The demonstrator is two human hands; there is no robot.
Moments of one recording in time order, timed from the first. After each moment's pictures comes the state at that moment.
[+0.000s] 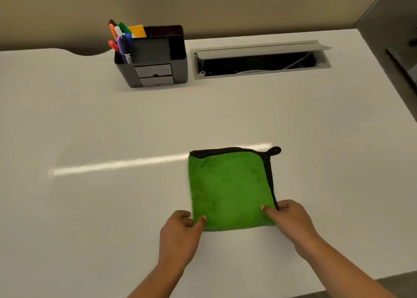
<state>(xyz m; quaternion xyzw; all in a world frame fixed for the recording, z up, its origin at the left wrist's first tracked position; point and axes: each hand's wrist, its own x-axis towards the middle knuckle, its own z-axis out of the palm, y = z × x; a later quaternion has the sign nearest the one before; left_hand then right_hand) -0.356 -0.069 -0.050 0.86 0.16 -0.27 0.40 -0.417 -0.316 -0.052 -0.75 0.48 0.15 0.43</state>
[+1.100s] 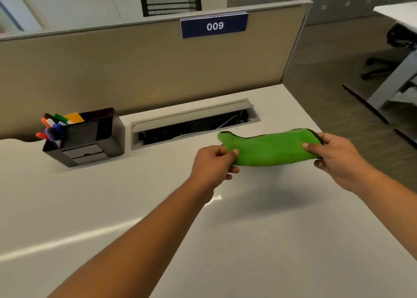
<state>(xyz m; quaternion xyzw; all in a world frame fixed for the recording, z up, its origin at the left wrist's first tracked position) -0.218 -0.405 0.074 0.73 -0.05 -0.28 0.63 -0.319 -0.671 0.059 -0.67 0.34 -0.10 0.65</state>
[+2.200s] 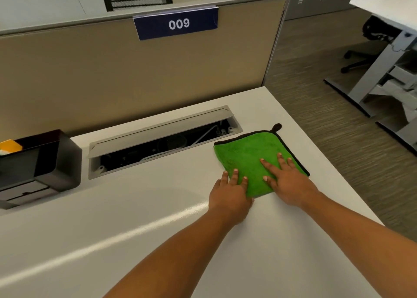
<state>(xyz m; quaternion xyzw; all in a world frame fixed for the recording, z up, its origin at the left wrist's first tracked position) -0.188 -0.528 -0.067 0.89 -0.41 -0.18 0.08 -0.261 -0.718 -0.073 -0.95 0.23 0.15 0.16</state>
